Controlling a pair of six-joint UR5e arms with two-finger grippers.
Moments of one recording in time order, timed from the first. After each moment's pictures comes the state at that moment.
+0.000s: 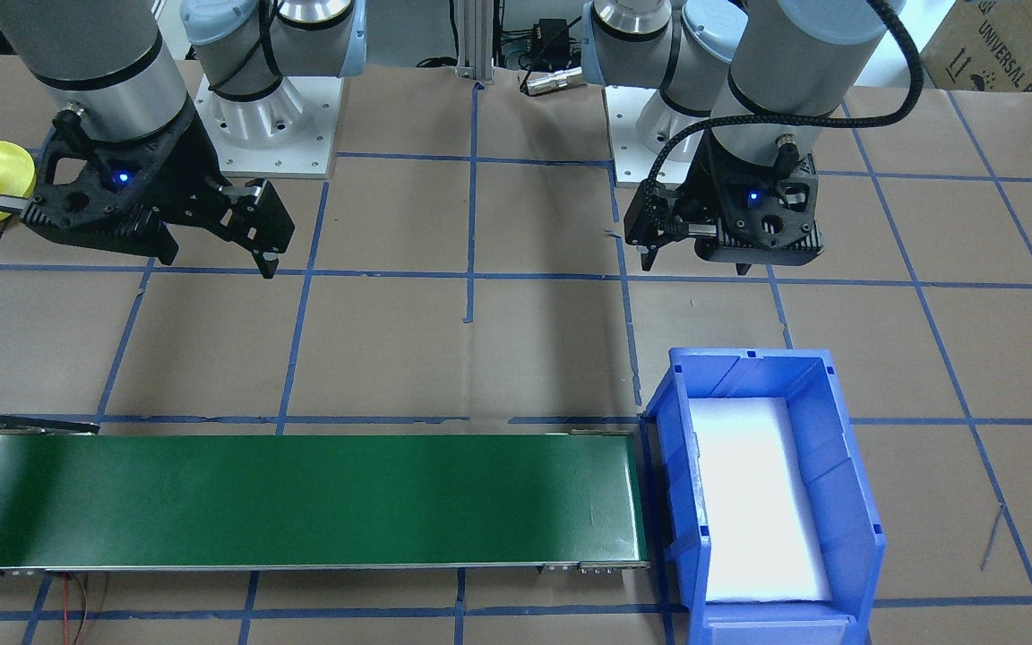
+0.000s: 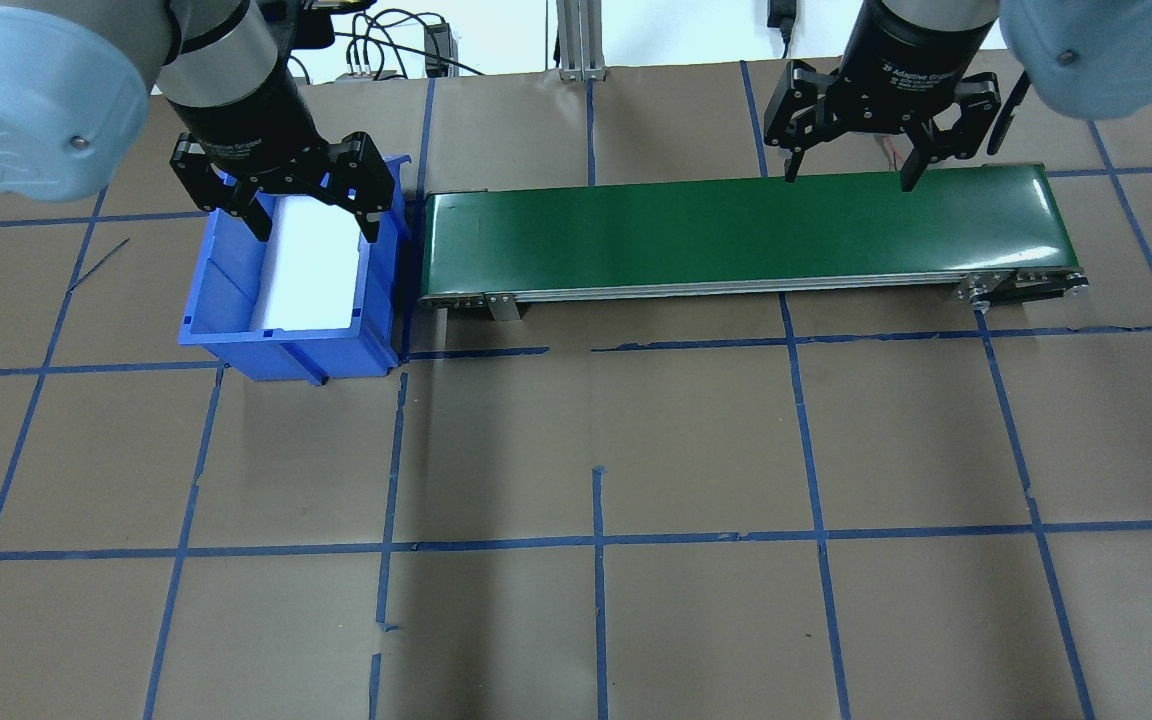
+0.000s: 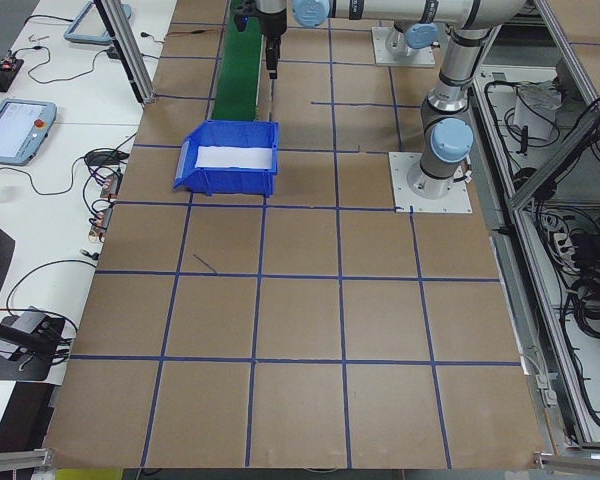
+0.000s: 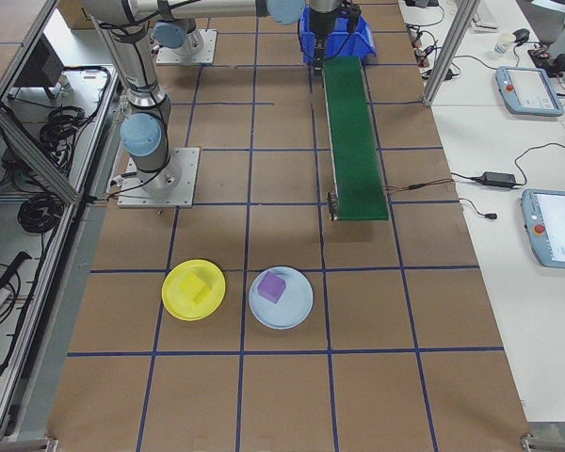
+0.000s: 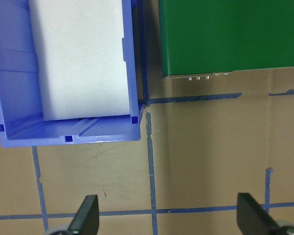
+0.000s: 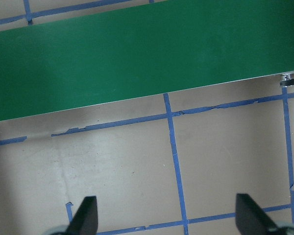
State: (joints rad) left arm -1.63 -1.66 -1.50 -1.57 1.59 -0.01; right arm 1.61 -1.47 1.46 -1.59 -1.56 0.19
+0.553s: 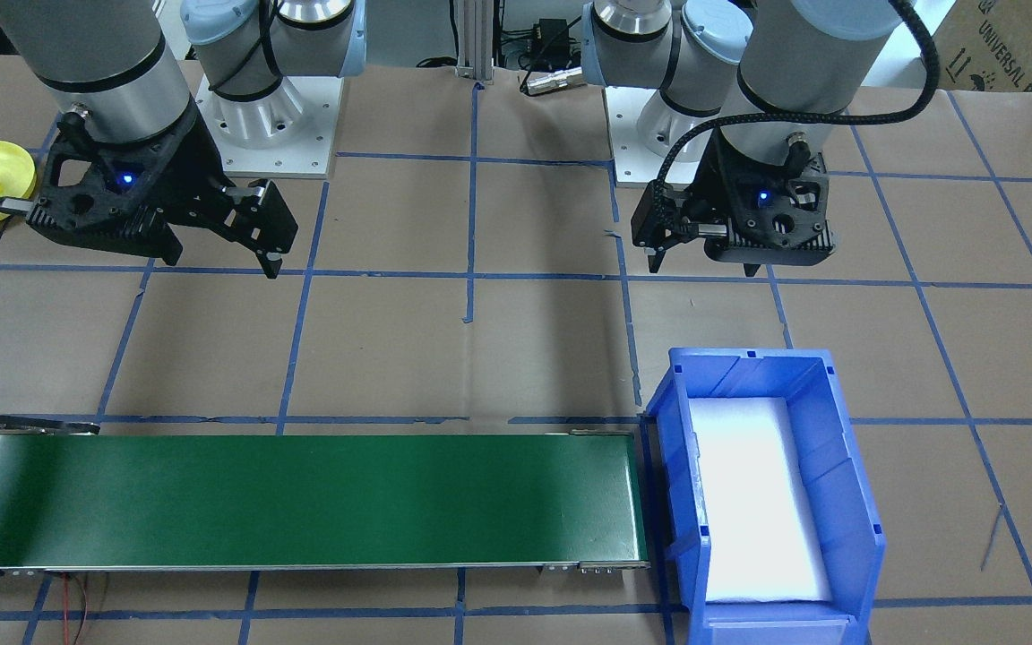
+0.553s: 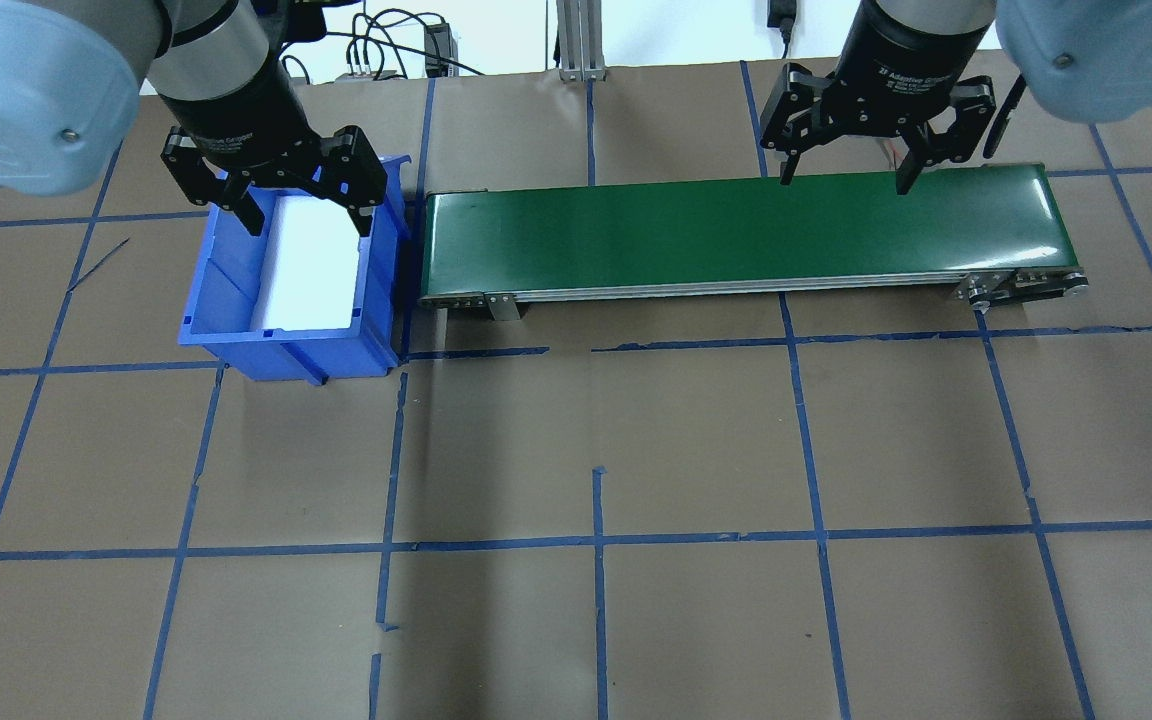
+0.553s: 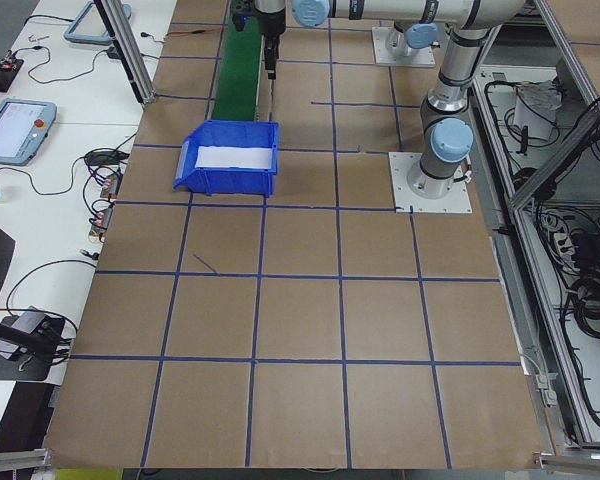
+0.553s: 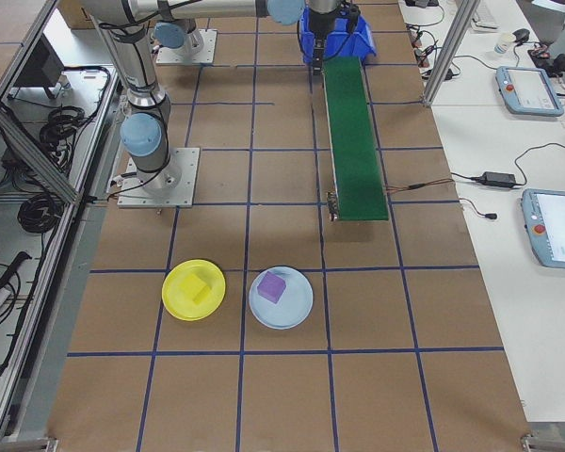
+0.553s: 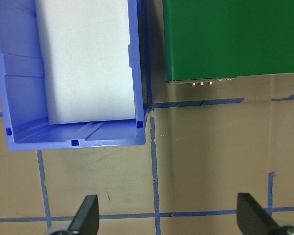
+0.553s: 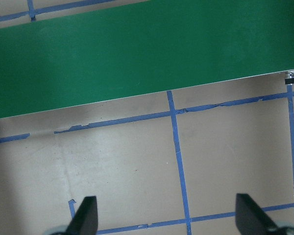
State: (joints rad) left arm -1.62 -1.66 -1.50 -1.56 1.60 0.00; right arm 1.62 -1.48 1.46 -1.59 -1.55 0.19
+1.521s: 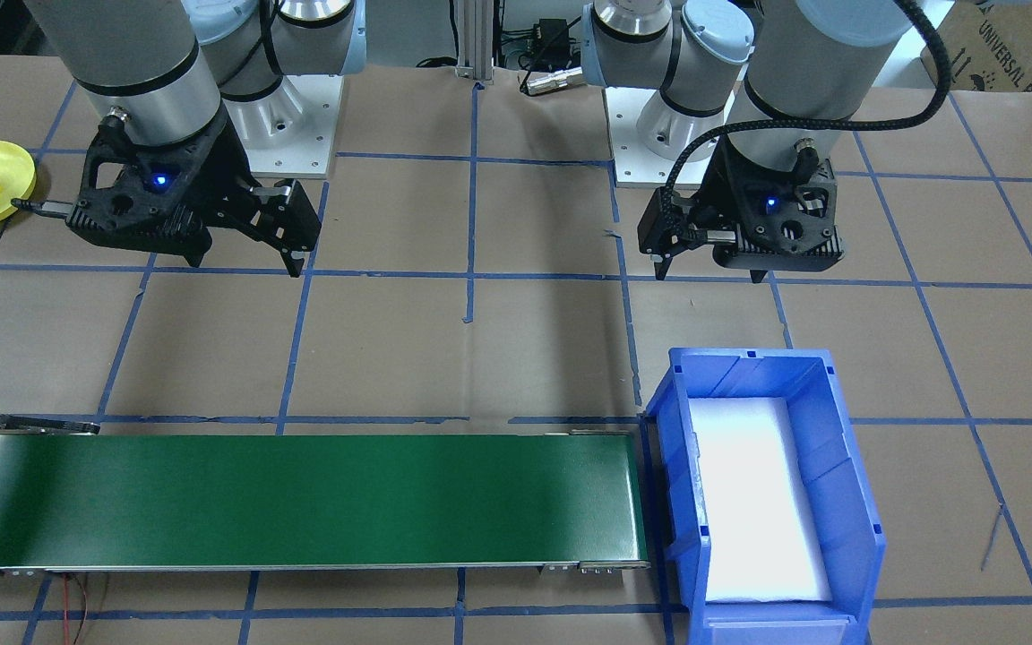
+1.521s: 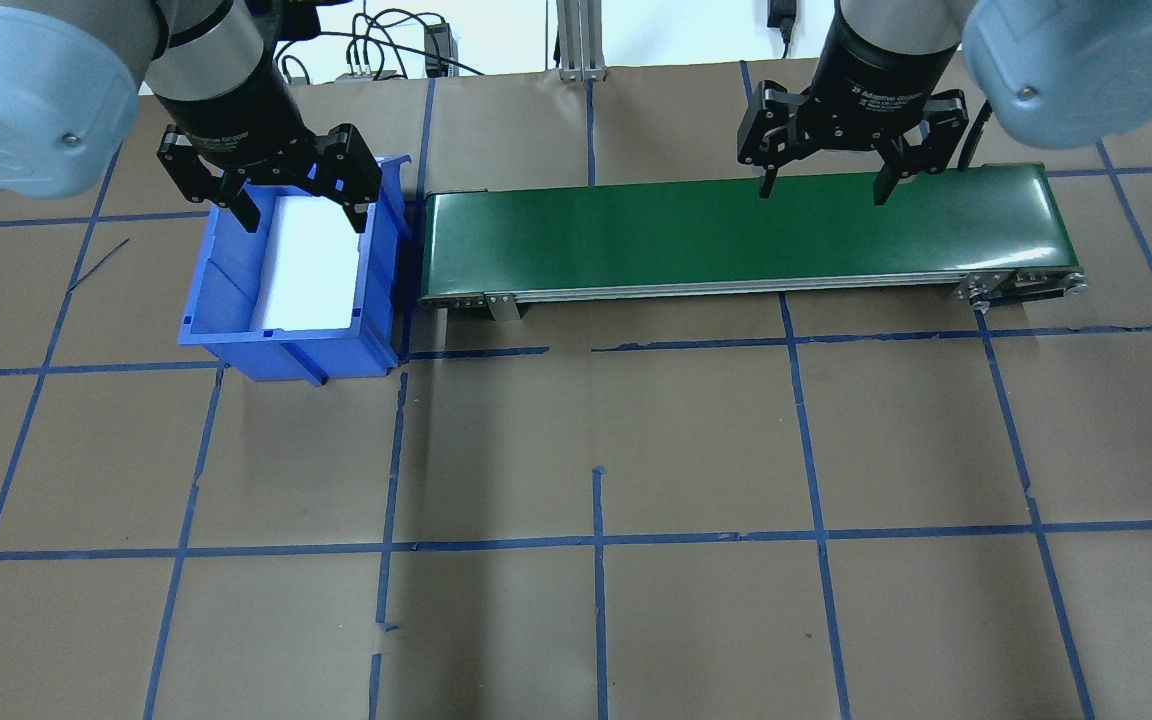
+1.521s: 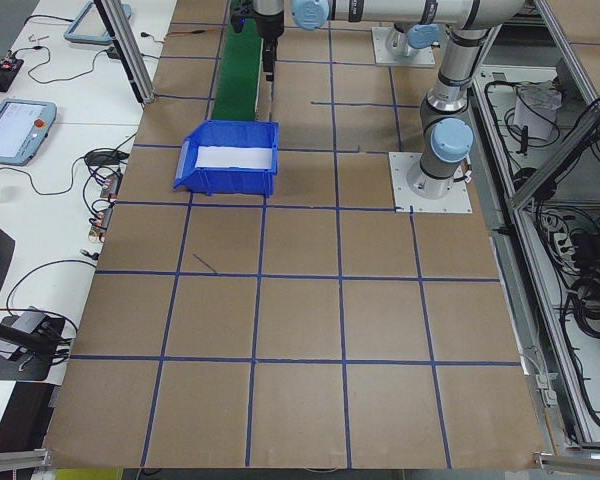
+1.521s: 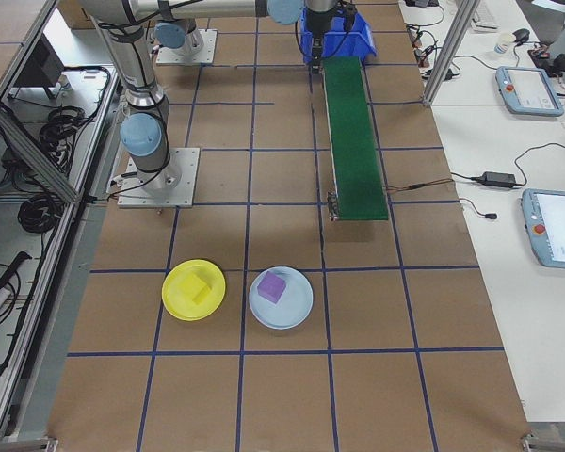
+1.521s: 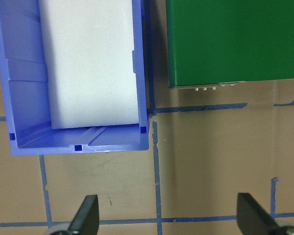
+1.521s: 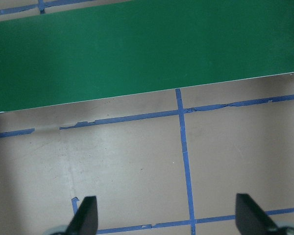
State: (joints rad) left arm -1.61 -1.67 -1.50 -1.54 1.60 0.00; right arm 1.64 -1.48 1.48 -1.61 -1.56 0.19
